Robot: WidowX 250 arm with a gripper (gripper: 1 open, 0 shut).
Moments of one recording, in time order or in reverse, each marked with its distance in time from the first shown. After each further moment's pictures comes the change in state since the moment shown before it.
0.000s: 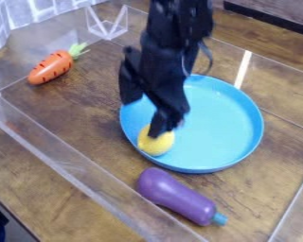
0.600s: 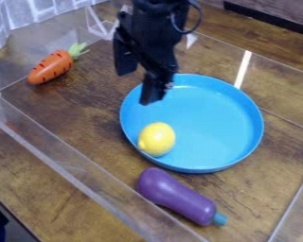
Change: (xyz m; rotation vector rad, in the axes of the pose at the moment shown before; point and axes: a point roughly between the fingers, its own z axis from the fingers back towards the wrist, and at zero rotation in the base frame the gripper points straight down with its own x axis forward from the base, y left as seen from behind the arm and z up) arm 0.008 0.034 0.009 -0.032 0.001 -0.058
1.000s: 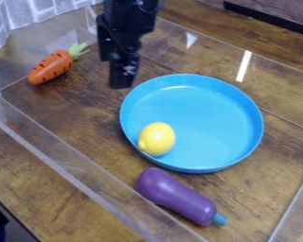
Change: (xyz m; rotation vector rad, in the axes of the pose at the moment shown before) arm -0.015 0.036 0.001 -0.030 -0.002 -0.260
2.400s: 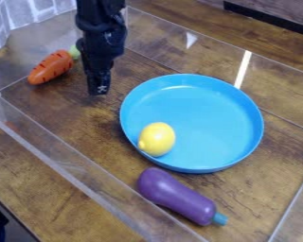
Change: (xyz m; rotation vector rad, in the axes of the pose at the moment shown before) arm -0.006 0.045 -0.071 0.108 -0.048 -0.024
